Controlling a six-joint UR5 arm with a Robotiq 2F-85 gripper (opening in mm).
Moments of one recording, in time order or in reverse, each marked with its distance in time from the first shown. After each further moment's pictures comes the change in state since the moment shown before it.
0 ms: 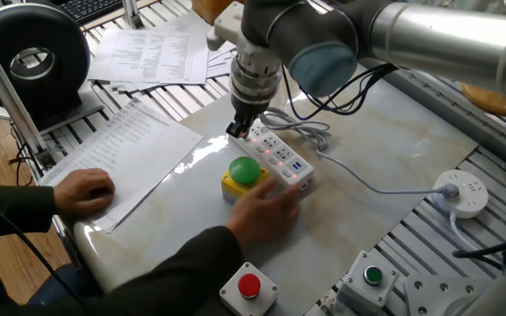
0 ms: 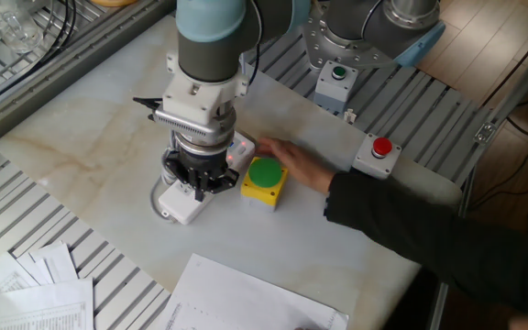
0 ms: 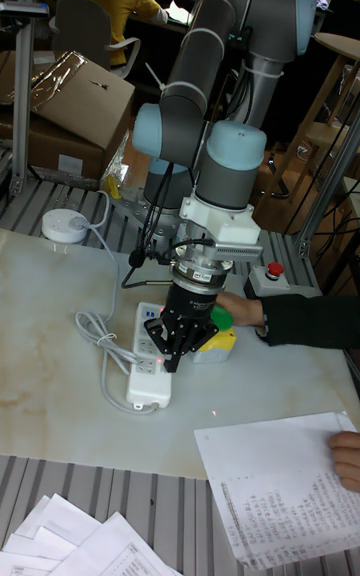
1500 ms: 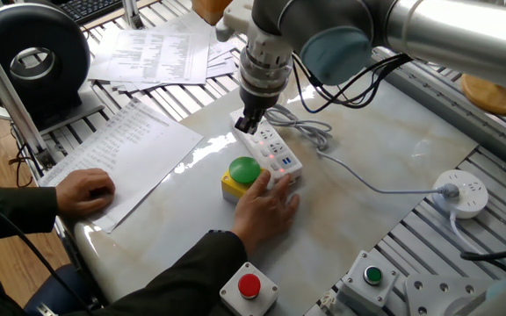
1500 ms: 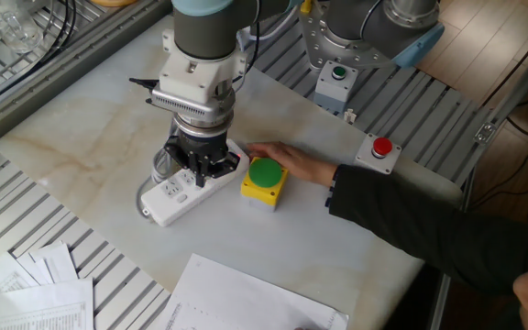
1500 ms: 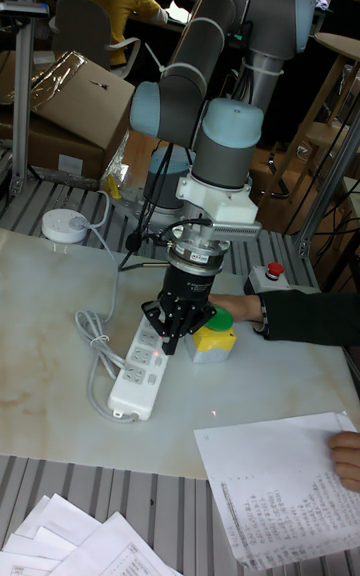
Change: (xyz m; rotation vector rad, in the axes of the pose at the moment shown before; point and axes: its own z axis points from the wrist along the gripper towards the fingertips) arm 0.013 -0.005 -0.027 -0.014 0.018 -0.018
